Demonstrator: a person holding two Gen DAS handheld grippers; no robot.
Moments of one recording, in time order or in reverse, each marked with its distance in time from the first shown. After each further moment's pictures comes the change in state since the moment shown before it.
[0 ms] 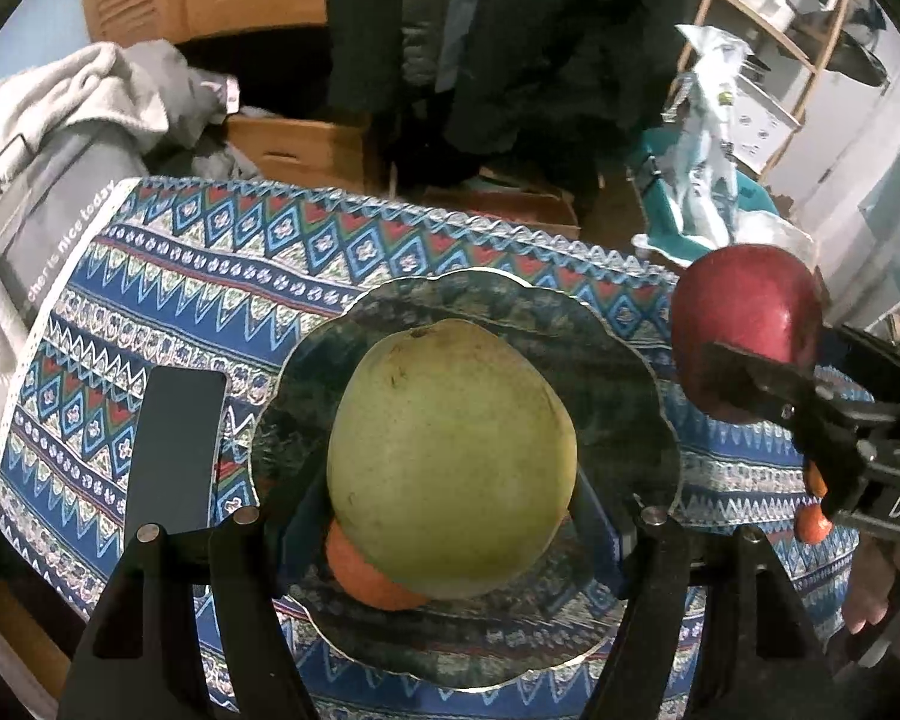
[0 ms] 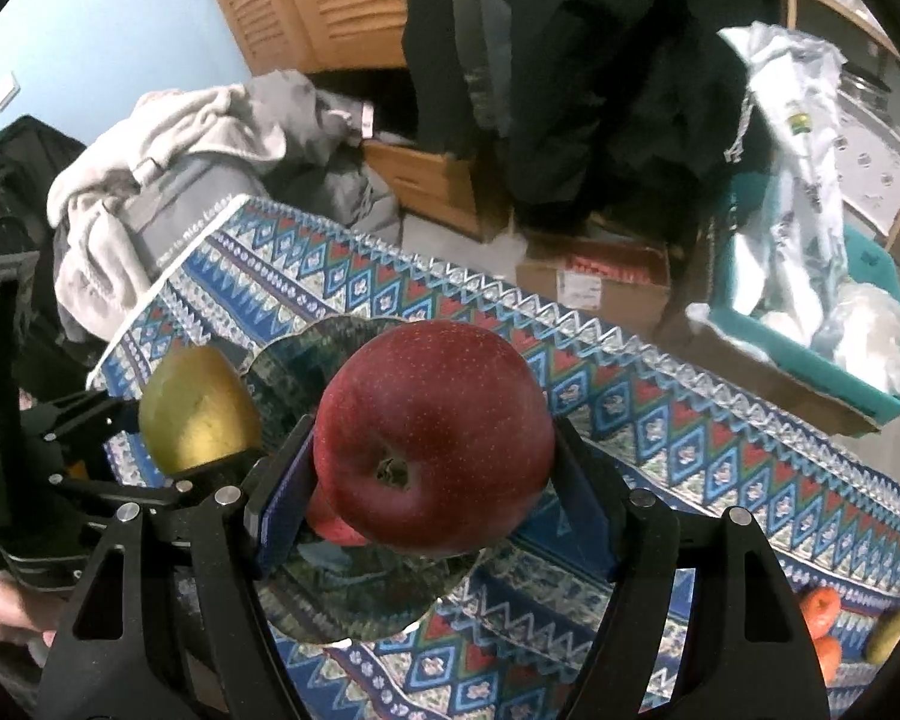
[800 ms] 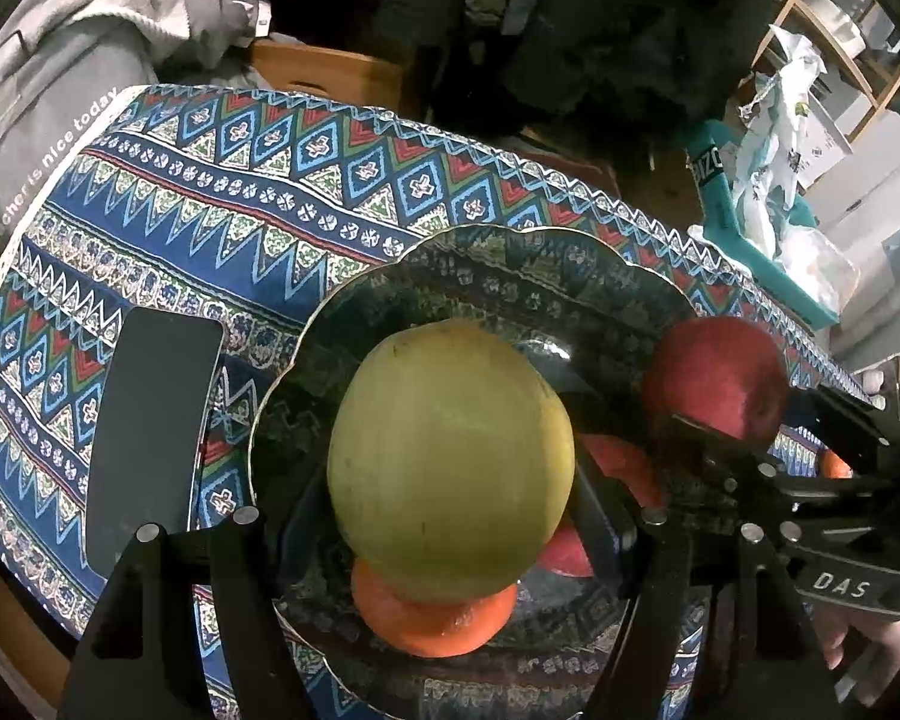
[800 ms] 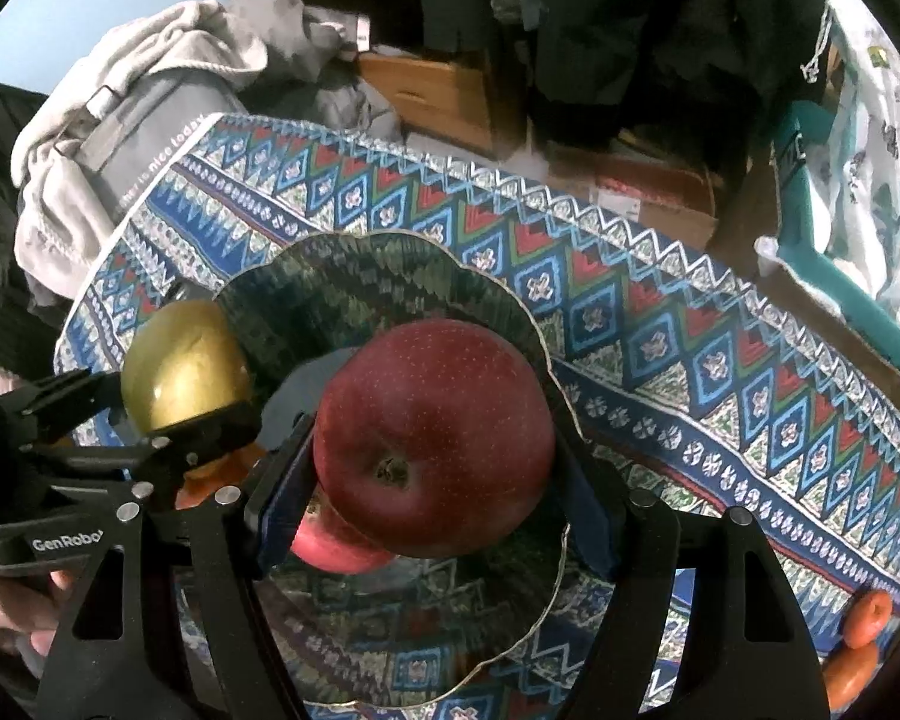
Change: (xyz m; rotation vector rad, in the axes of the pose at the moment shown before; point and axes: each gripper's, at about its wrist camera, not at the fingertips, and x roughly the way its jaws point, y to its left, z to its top) left arm 0.051 0.036 0.001 -0.112 0.107 -0.018; right arm 0.083 0.007 -0.007 0.018 0.196 0.008
